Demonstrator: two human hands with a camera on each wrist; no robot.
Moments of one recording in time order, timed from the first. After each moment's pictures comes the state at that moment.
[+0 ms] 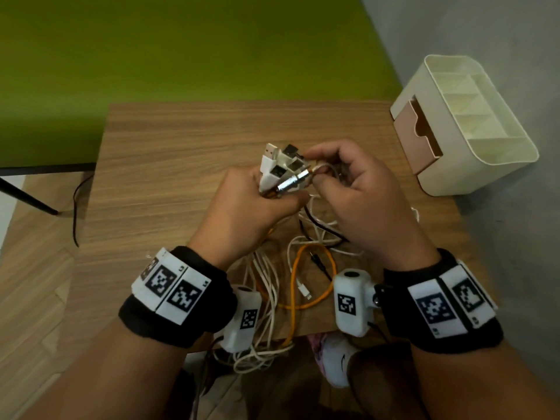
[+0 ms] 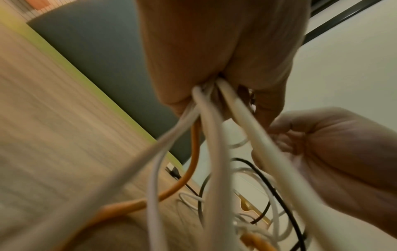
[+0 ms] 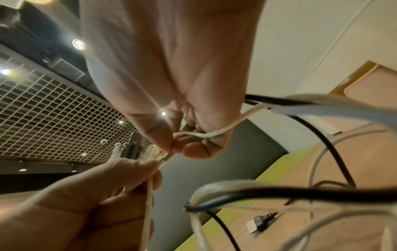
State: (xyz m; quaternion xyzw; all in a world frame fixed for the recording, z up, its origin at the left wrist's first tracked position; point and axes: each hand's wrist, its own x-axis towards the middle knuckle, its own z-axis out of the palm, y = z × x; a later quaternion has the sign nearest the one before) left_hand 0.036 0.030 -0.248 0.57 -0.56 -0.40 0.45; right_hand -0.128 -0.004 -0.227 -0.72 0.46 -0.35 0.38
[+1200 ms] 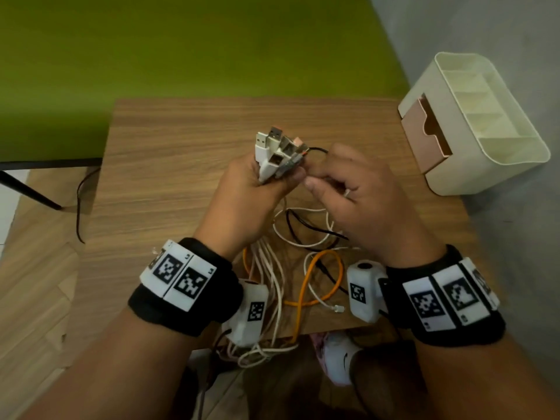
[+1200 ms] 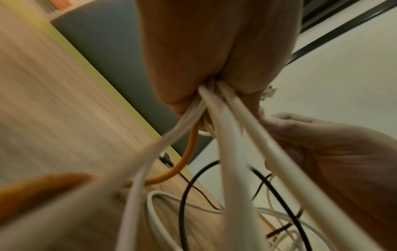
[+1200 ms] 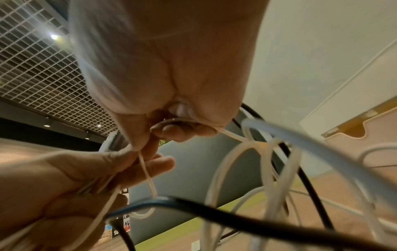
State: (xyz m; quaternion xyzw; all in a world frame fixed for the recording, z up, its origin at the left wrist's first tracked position) left_hand 0.040 0.020 -0.260 0.53 -0.53 -0.42 0.51; right_hand -0.127 -0.015 -0.242 -0.85 0.37 -0.31 0.20
